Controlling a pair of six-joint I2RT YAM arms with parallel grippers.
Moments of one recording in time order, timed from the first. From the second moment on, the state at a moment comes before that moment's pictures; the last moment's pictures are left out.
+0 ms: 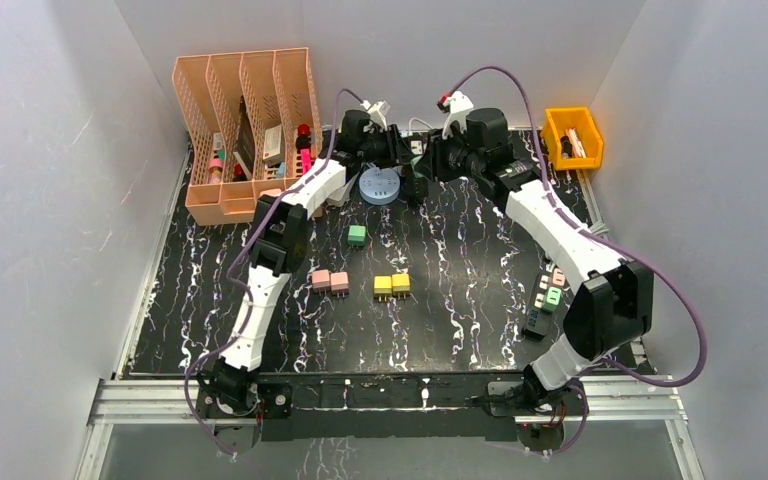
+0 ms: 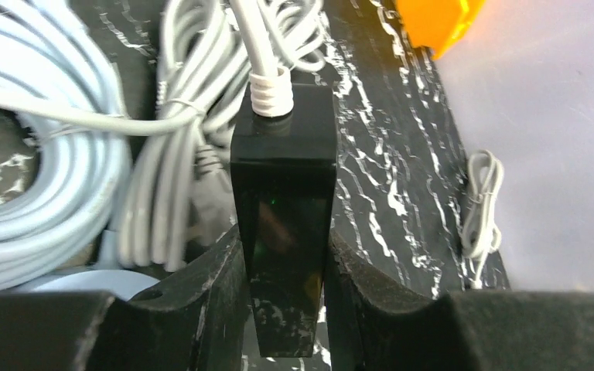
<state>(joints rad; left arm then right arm) -0.43 2.55 2.22 -0.09 0.54 -0.57 0.45 1.58 1.45 -0.31 -0.24 0.13</state>
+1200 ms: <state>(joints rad) -0.08 1.95 1.66 0.06 0.45 -0.50 0.53 2.28 1.89 -0.70 -0.69 -0.11</state>
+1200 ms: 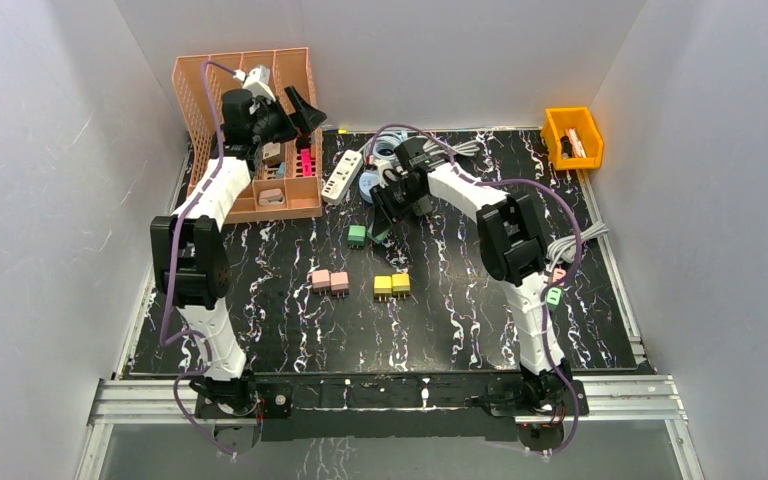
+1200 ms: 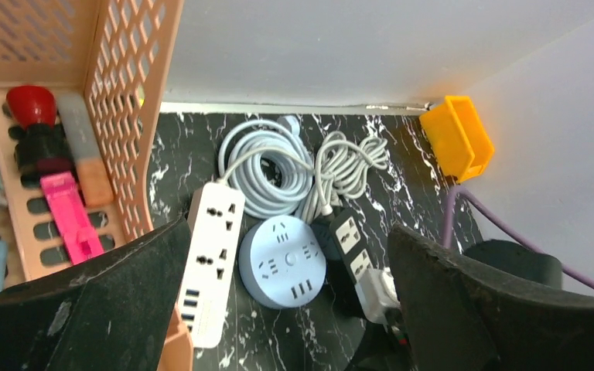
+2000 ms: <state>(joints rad) 0.00 1.71 1.30 -0.04 0.47 -0.39 0.55 2.27 1.85 -0.61 -0.46 0.00</state>
